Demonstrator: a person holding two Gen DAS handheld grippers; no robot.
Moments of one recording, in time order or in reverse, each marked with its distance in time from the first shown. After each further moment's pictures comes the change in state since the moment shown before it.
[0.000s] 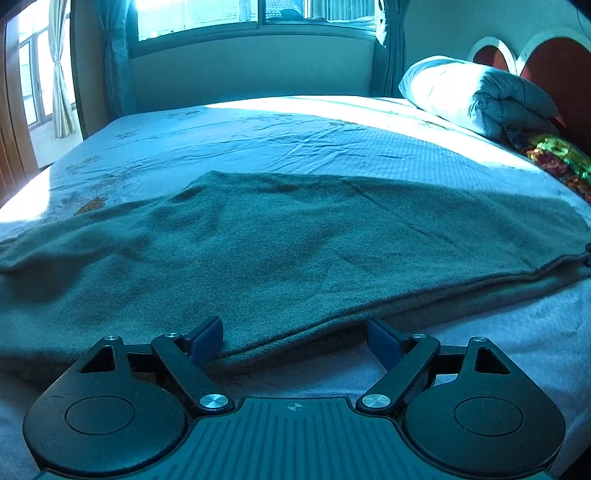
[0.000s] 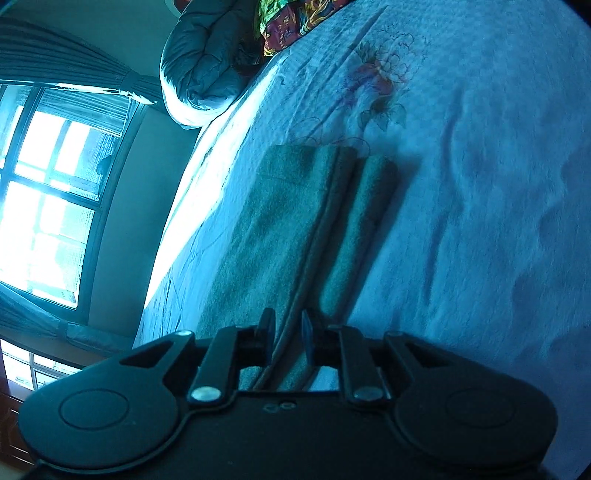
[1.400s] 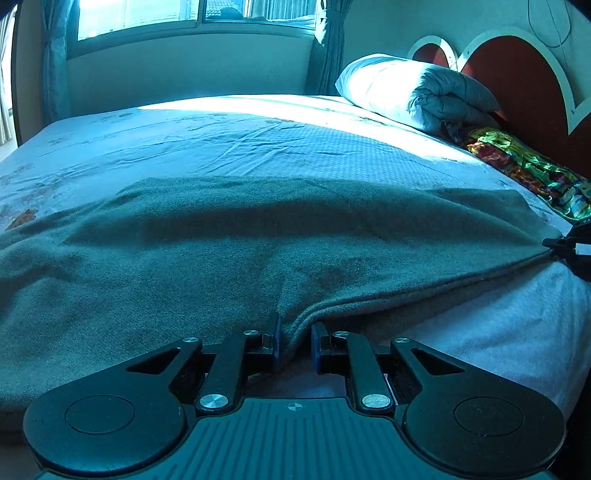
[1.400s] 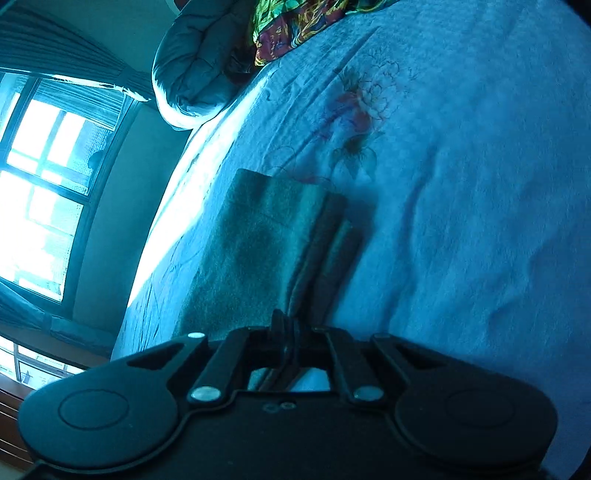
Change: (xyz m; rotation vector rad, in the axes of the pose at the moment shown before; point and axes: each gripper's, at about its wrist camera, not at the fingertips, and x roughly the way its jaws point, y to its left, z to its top) left arm 0.019 0.012 0.010 0.042 -0.016 -0.251; right arm -0.012 -0.007 0.019 -0.067 -0.018 -0.062
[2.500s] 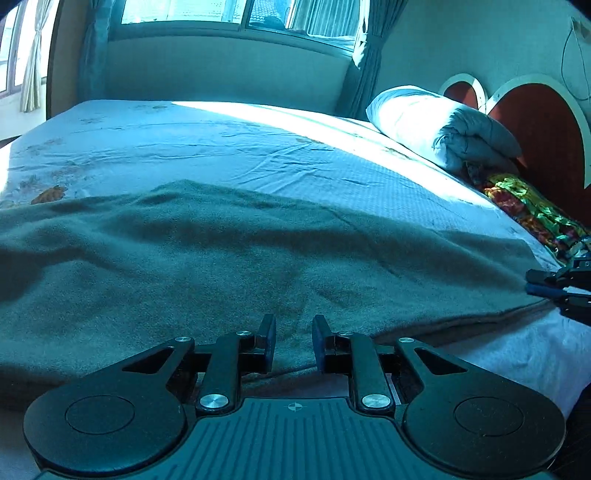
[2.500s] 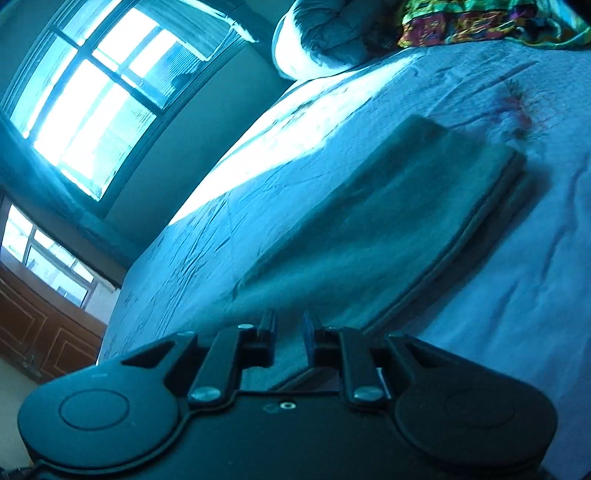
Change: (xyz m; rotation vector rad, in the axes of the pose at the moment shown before) left arm -0.016 0.019 0.005 -0.167 -0.045 -0.004; right arm 0.012 0.104 -0.106 -0.440 0.172 0.147
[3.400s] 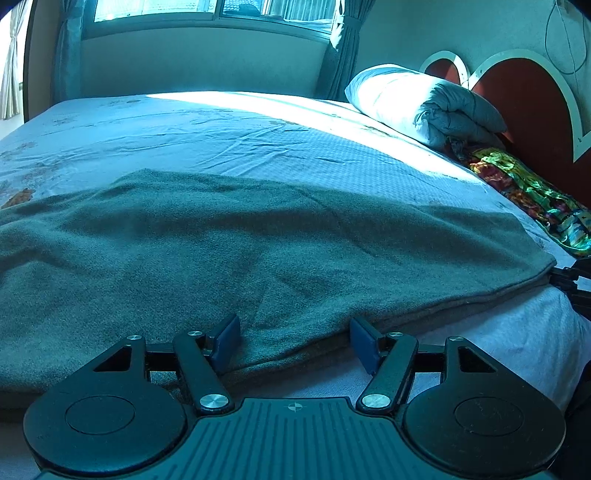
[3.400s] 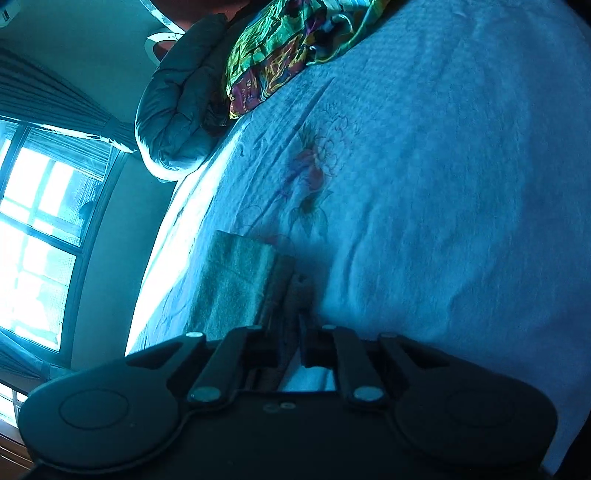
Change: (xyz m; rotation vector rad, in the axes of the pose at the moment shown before) left arm 0.017 -0.021 -0.007 0.057 0.038 -0.018; right arm -0.065 -0.160 0.037 0.512 -0.310 -0.165
